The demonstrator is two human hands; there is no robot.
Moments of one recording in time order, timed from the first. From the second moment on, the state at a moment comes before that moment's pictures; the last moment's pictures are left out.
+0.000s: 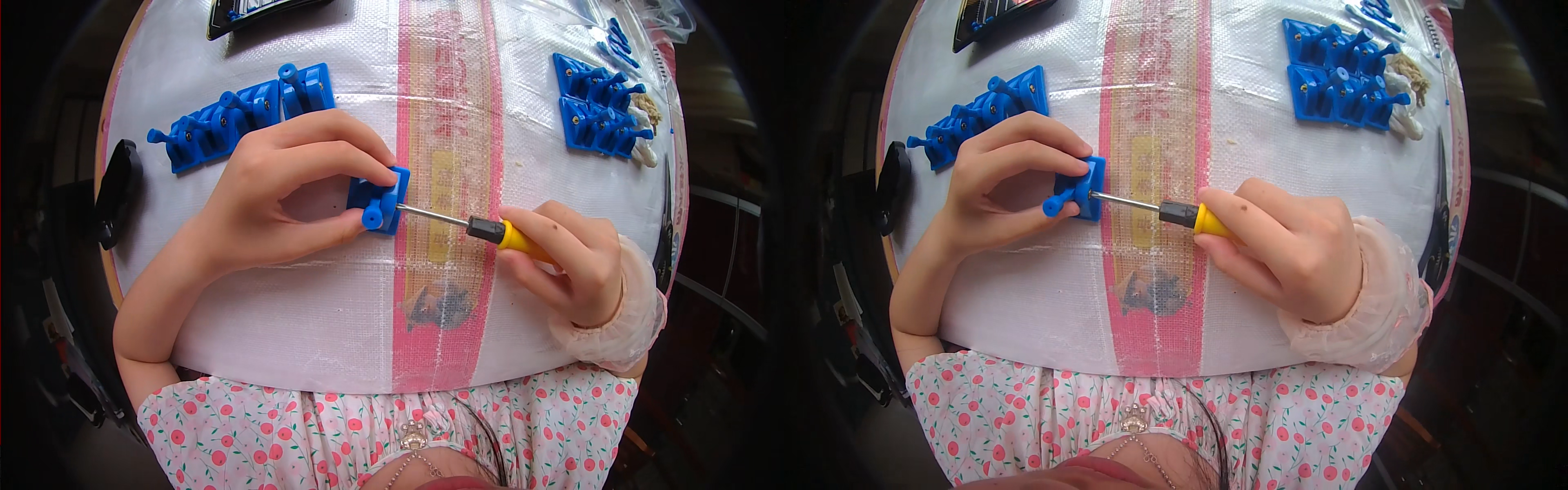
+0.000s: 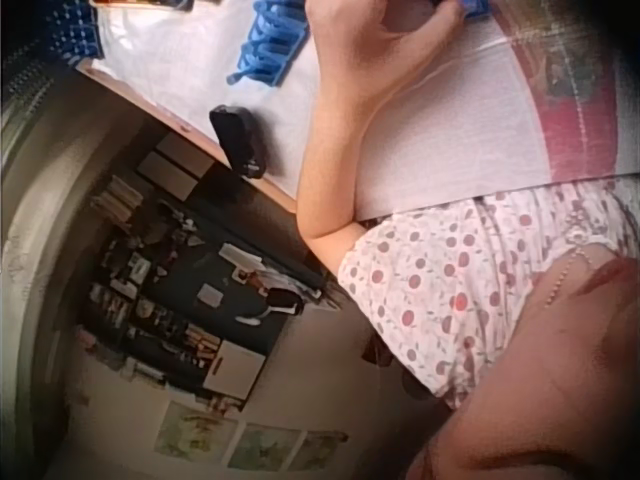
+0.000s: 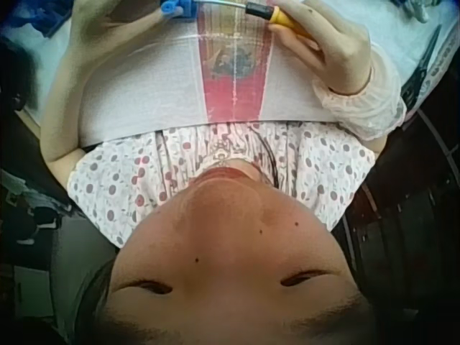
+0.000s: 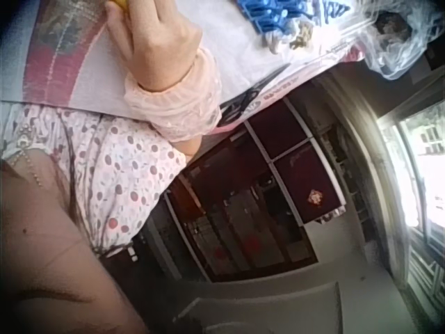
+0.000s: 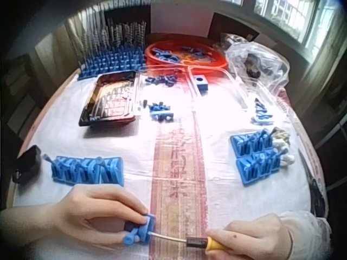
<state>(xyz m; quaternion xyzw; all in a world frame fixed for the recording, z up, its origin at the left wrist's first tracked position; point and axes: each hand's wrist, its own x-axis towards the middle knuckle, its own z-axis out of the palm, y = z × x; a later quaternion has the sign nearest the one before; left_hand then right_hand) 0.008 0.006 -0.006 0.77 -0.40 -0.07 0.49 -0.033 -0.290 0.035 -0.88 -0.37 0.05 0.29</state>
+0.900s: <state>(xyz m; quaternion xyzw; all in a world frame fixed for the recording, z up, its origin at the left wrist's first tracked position) 0.009 -0.001 -0.001 0.79 -0.39 -0.08 0.47 -0.012 -0.295 0.026 -0.83 -0.30 0.14 0.45</state>
